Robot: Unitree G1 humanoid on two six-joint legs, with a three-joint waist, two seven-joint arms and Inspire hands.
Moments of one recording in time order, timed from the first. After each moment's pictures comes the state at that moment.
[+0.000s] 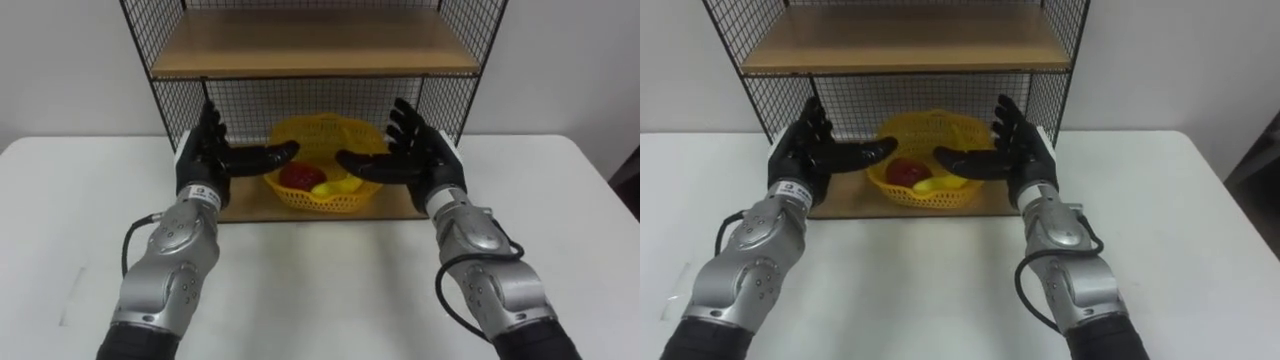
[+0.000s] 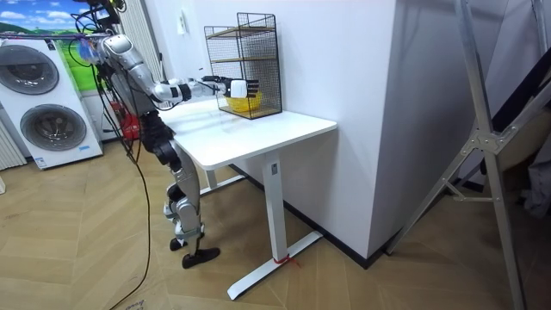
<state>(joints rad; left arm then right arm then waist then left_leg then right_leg) -0.26 0.12 -0.08 0.22 -0.42 0.20 0.22 -0.26 -0.20 0.16 0.29 0.40 0.14 -0.09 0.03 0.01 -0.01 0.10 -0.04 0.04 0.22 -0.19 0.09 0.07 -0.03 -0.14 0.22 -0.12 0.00</state>
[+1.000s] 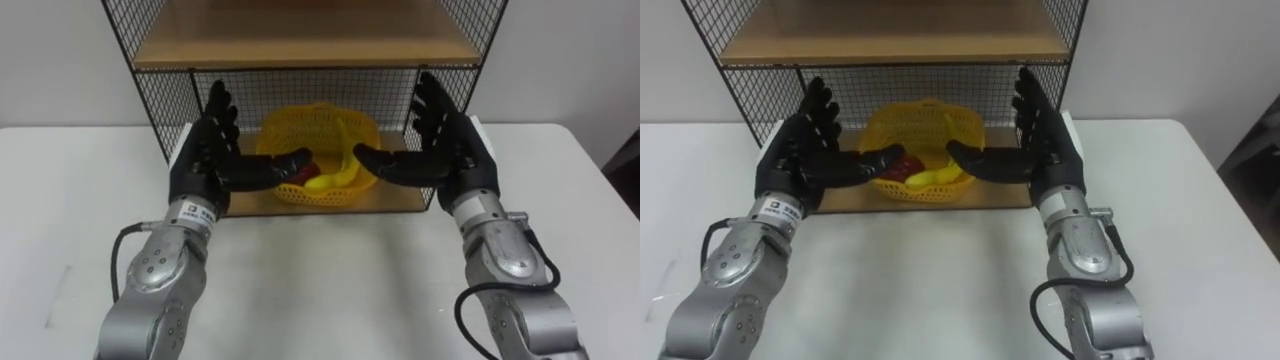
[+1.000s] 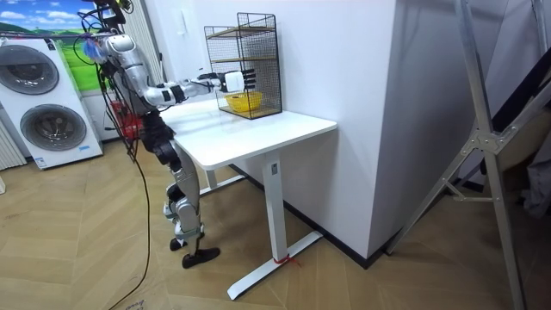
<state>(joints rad) -0.07 0.12 -0.08 -0.03 -0.33 0.12 0.02 -0.08 -0.19 0.09 -0.01 0.22 0.08 -0.04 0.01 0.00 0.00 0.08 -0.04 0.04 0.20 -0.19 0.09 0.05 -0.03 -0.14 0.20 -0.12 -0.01</state>
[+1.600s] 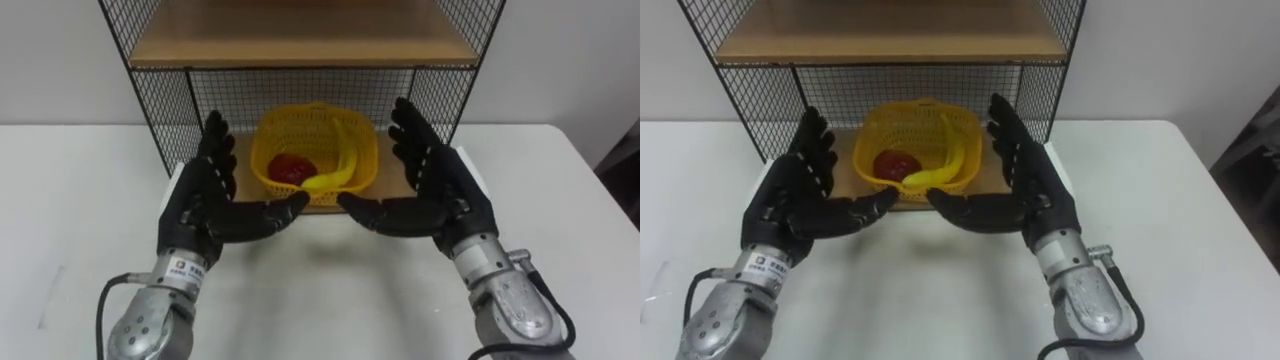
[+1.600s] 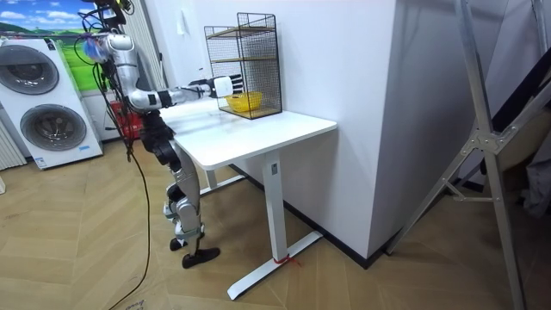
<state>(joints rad) 0.24 0.15 -0.12 -0.13 -0.32 -0.06 -0.06 0.20 -0.20 0.11 -0.15 0.20 -0.04 0.14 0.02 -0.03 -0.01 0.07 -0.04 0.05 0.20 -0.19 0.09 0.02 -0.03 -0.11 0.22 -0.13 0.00</state>
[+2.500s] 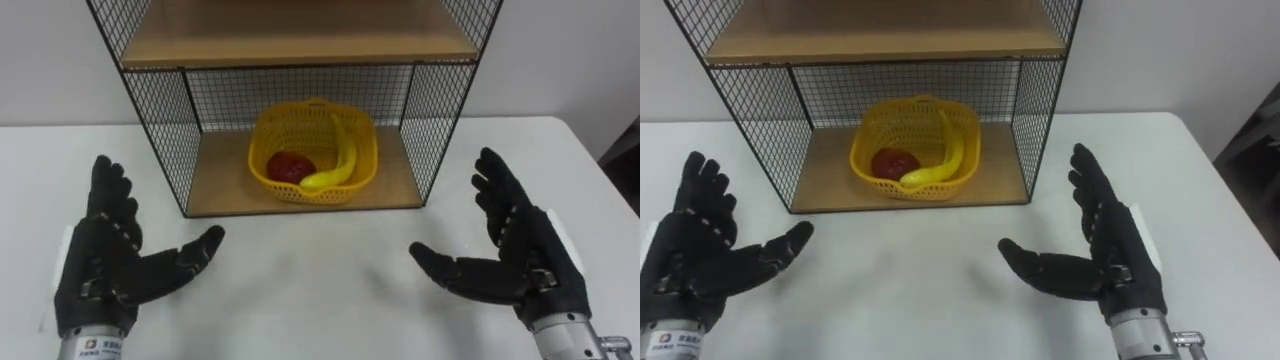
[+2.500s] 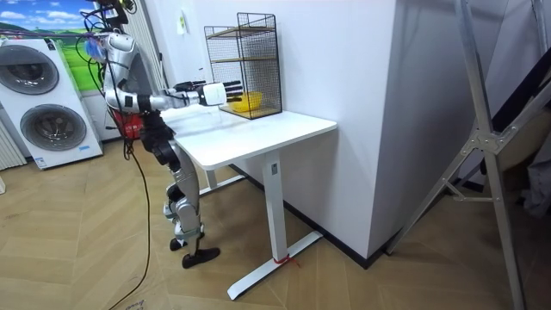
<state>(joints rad) 0.50 0.16 0.04 -0.20 -0.33 -0.28 0.05 0.49 -0.22 -0.07 -0.26 0.15 -0.21 0.08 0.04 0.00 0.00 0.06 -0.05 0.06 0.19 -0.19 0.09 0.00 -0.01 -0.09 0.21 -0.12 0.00</state>
